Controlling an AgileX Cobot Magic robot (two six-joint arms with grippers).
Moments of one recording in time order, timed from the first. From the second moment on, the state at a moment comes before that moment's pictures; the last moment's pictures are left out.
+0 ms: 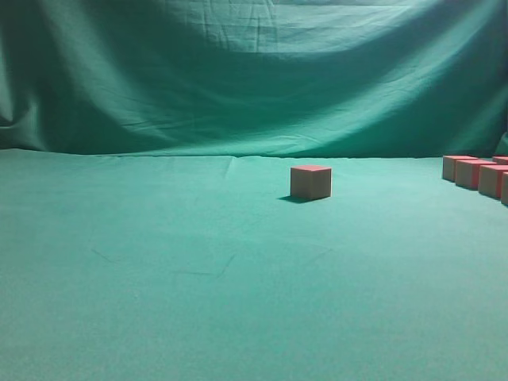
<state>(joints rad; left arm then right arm) -0.01 -0.01 0.02 -0.19 0.36 -0.08 -0.03 1.64 -1.03 -0.03 0.96 0.09</state>
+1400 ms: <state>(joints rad) -0.01 -0.01 0.02 -0.19 0.36 -0.08 0.66 2.23 -2.02 -0.04 1.23 -0.61</state>
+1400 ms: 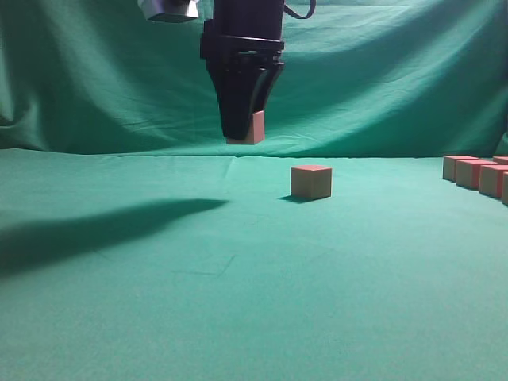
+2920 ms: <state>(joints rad) -0.01 -0.01 0.02 -0.19 0.36 -0.08 0.54 2.34 -2.03 0.10 1.11 -0.78</state>
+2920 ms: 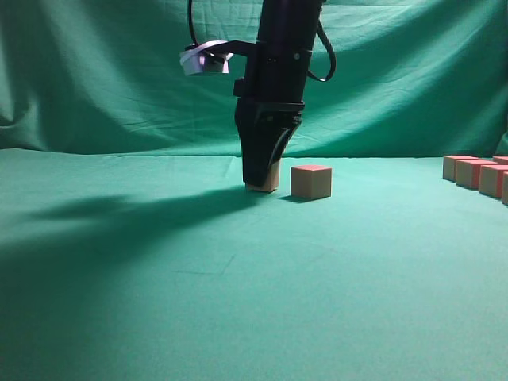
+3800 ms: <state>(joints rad) -0.01 -0.01 0.02 -0.19 0.36 -0.08 0.54 2.34 -2.03 0.10 1.12 -0.85</state>
